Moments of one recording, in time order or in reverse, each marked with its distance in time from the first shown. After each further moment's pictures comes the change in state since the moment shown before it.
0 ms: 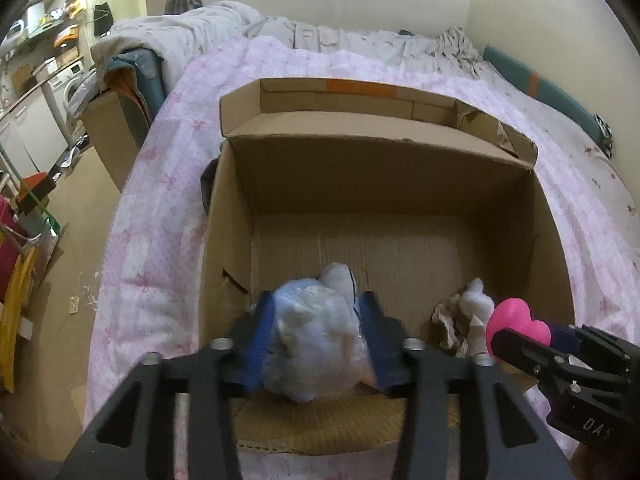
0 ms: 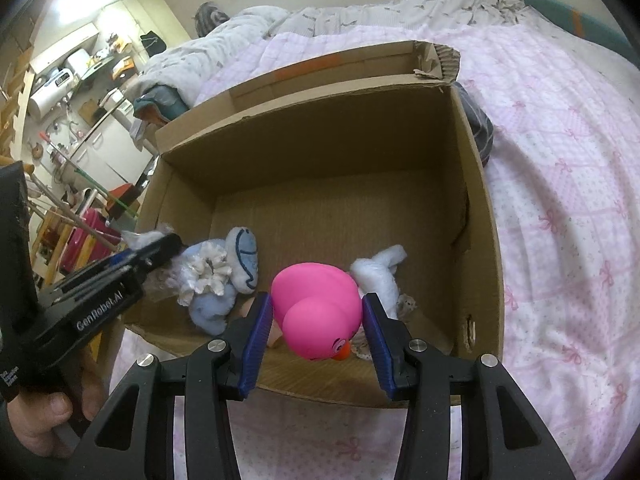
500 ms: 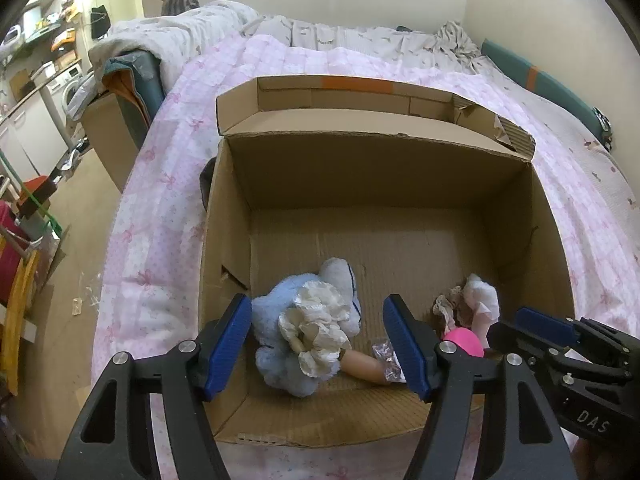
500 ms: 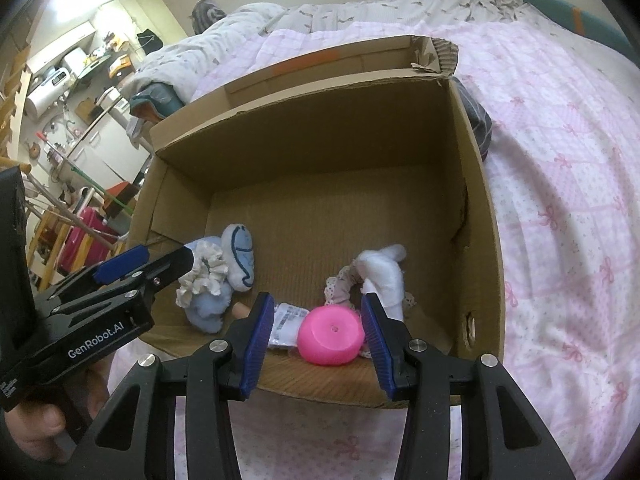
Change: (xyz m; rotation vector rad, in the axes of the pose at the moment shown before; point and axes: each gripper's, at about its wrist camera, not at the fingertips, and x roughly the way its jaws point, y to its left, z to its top) left arm -0.002 -0.002 -0.002 0.015 0.007 0.007; right arm 0.002 0.001 0.000 0.001 0.010 -0.011
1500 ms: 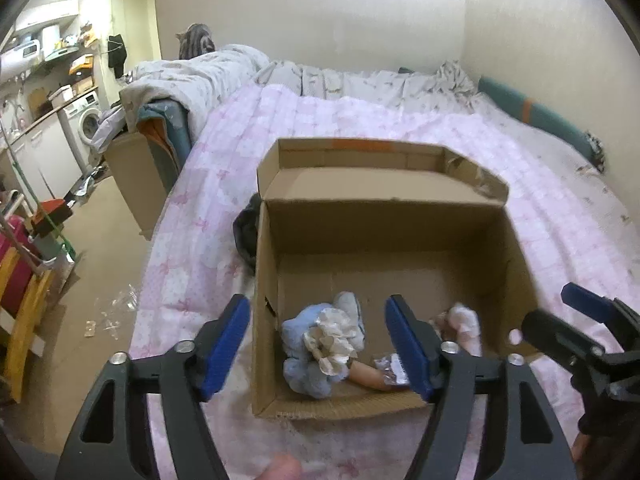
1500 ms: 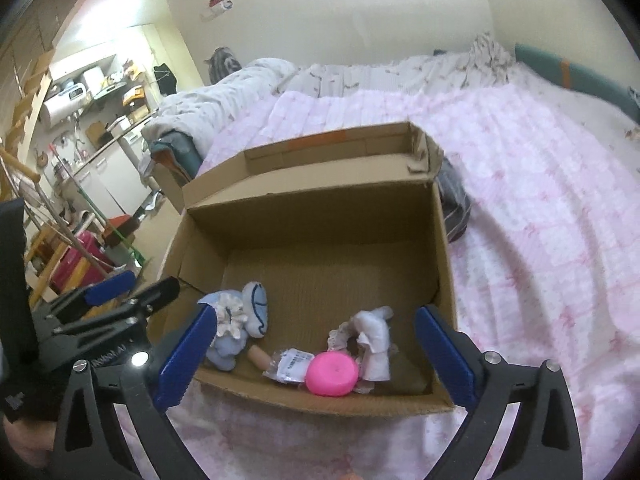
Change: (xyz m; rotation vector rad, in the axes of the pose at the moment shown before) left arm -0.072 0.006 0.001 -0.009 -0.167 0.022; right arm -0.062 0.018 0.004 -0.066 -0.231 -0.040
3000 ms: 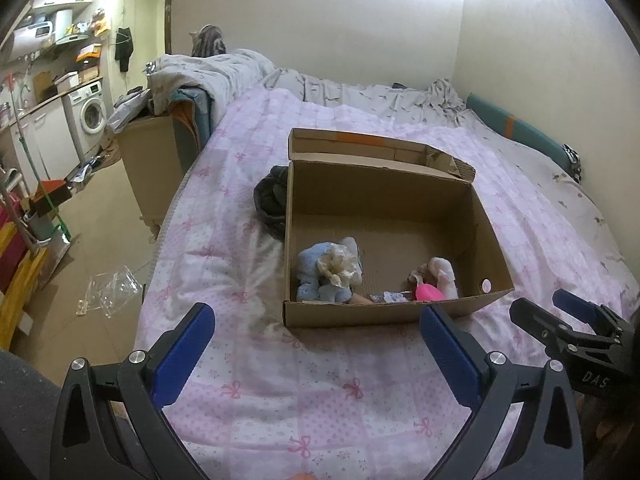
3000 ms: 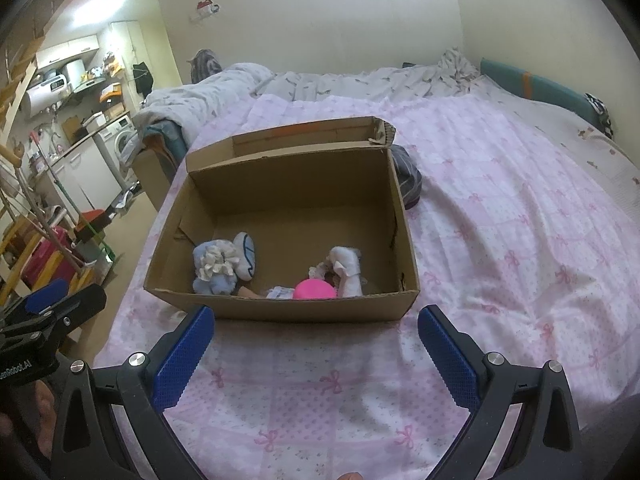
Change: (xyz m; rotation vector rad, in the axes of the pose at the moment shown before) left arm -0.075 0.029 -0.076 -0.054 -0.037 -0.053; right arm -0.060 0.026 -0.069 -0.005 -0.031 -0.149
